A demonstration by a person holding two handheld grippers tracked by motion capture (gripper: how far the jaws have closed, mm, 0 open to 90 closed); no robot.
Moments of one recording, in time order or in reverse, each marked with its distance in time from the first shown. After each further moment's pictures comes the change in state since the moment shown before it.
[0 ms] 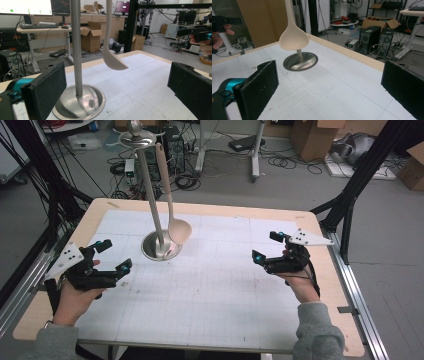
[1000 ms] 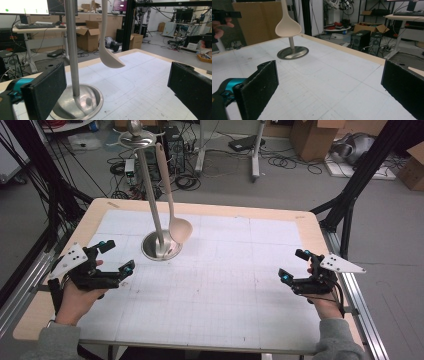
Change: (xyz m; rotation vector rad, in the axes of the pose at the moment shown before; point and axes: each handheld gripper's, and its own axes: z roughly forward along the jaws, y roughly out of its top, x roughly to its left) left arm -0.002 -0.003 0.004 0.008 -0.019 0.012; right arm -0.020 -0.052 -0.069 -0.055 -0.043 -0.005
